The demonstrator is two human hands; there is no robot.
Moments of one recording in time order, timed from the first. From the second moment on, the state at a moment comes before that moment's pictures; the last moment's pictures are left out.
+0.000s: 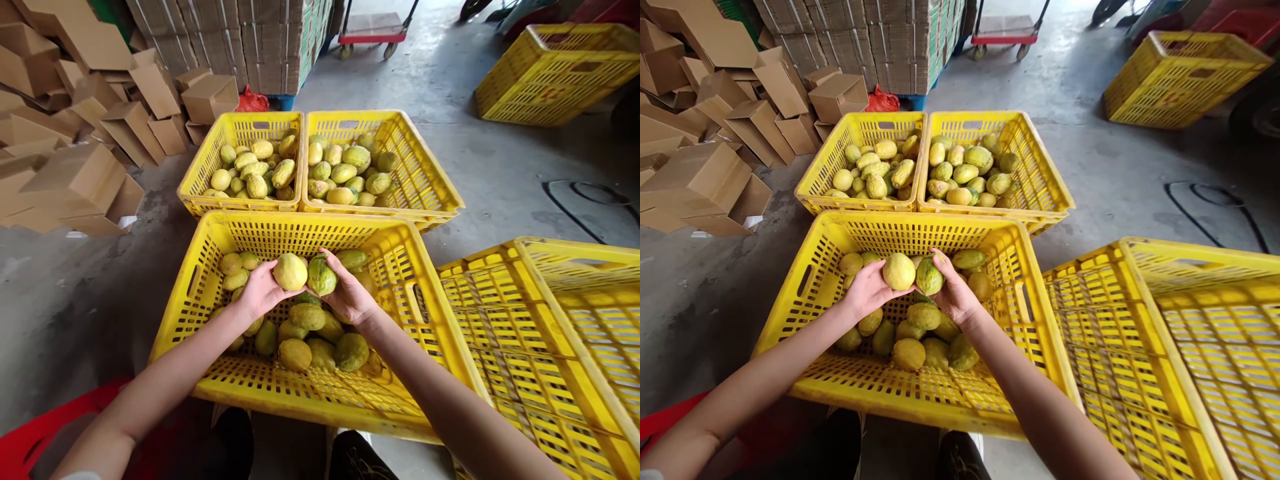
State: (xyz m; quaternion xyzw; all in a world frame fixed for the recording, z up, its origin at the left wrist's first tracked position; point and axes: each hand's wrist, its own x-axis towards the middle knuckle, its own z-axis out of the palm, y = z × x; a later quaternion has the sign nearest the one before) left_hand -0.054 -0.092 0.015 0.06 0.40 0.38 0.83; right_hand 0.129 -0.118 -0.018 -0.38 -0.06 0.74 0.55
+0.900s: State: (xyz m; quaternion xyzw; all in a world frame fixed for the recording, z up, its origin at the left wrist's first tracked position) left_hand -0.052 -0.088 0.008 0.06 0.46 0.33 0.82; right_hand 0.133 -0.120 -0.035 -0.40 -0.05 0.77 0.48
